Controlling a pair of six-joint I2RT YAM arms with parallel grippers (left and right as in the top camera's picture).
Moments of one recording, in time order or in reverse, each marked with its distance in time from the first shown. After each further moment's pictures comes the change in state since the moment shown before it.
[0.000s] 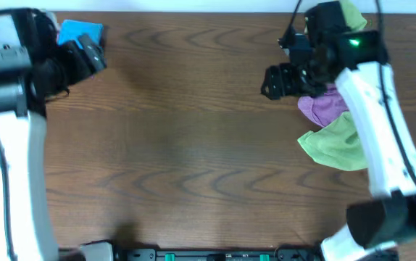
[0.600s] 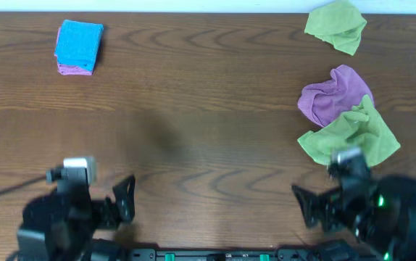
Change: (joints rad) left arm -0.314 -1.004 -0.738 -0.102 -0.130 0.031; right arm 0.066 -1.173 -0.792 0.132 0.066 -0.055
